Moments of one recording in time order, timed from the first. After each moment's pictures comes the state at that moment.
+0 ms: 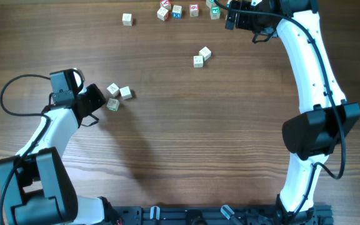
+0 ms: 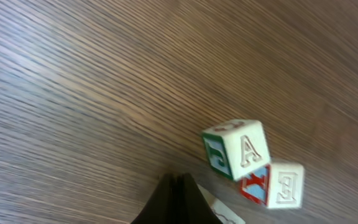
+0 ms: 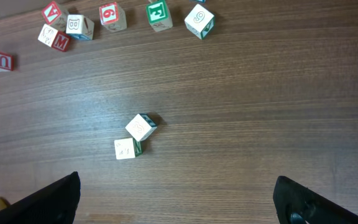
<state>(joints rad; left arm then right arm) 0.21 1.61 0.82 -0.22 0.19 -0.37 0.19 2.14 2.27 -1.18 -0.04 0.32</state>
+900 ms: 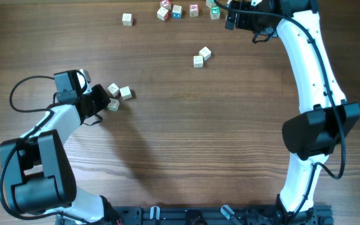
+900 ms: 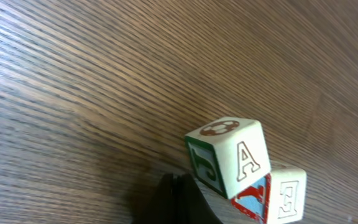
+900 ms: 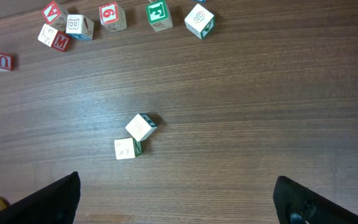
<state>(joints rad) 0.21 1.72 0.82 -0.14 0.30 -0.38 0.19 2.14 2.27 -1.18 -0.04 0.32</state>
